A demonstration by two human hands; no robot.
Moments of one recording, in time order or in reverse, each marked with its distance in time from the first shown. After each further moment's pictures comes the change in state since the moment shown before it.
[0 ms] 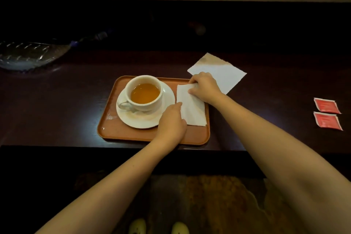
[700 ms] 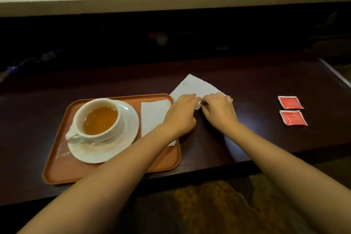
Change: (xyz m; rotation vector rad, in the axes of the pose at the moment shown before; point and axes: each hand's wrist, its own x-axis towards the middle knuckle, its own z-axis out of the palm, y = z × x) left_hand 0.072 0.082 0.055 0.257 -0.161 0.559; right_hand -0.062 0.101 -0.039 -0.335 0.232 0.075
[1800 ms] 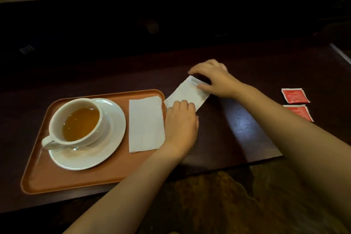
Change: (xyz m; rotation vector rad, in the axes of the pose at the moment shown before) left_hand -0.002 0.020 0.042 0.264 0.172 -0.131; right_hand 0.067 0.044 -0.021 0.290 -0.200 -0.301
